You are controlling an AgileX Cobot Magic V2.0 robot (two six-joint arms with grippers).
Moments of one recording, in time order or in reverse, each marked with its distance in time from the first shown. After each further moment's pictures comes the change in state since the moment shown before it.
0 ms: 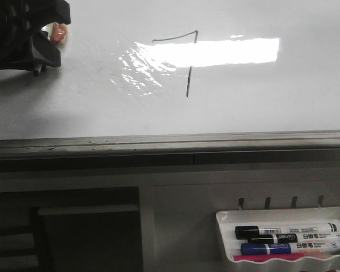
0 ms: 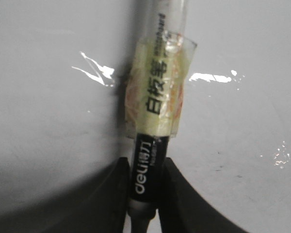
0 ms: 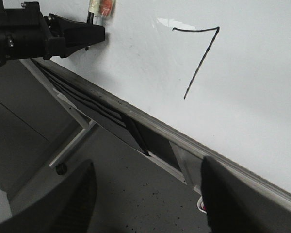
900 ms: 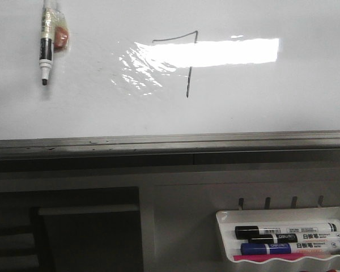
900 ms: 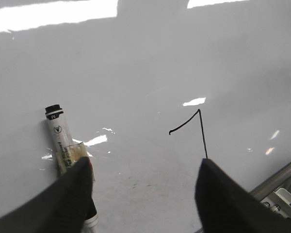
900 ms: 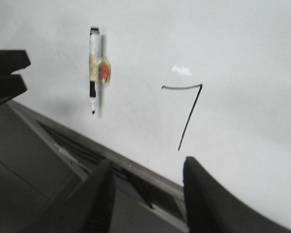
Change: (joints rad) left arm 0.000 -0.422 0.013 0.244 0.249 0.131; right arm 0.000 -0.023 0.000 0.152 -0.170 -0.019
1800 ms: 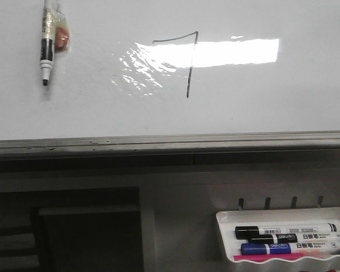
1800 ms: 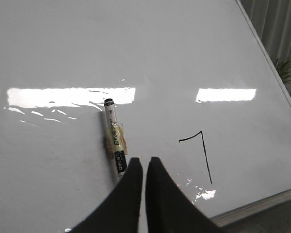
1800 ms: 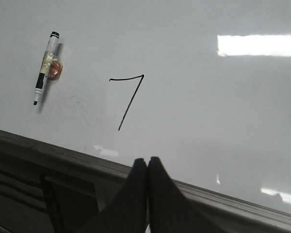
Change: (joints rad) left arm 0.000 -0.795 0.512 -0.065 -0.120 0.009; right arm 0.000 -0.722 0.647 0.126 -0.331 -0.281
